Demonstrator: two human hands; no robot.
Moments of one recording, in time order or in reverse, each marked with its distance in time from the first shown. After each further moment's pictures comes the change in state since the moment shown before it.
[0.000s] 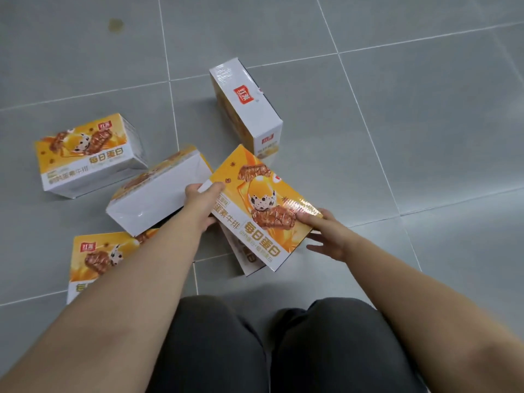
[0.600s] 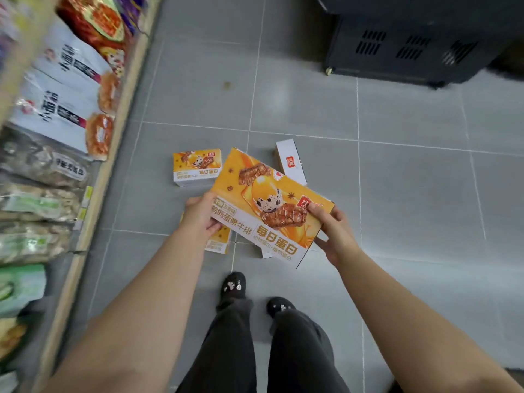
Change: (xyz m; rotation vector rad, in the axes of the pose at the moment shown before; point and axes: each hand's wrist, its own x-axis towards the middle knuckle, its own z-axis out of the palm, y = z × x) left_hand -0.367 0.206 -0.149 -0.357 0.216 -0.111; right_hand -0.382 -0.190 0.084 0.054 -0.049 -0.252
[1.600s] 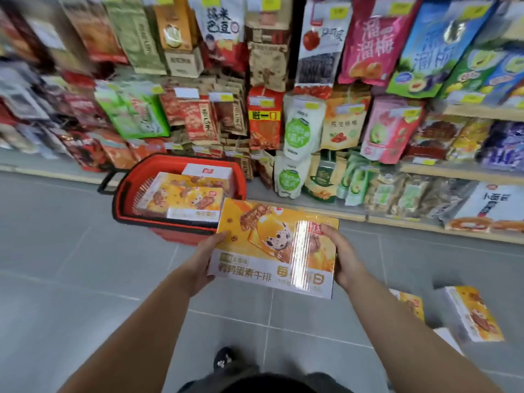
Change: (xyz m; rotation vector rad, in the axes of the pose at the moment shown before) left_hand -0.479 -0.448 -0.389 -1.082 0.624 0.174; right_hand -0.439 0.275 0.243 -1.052 -1.266 0.234
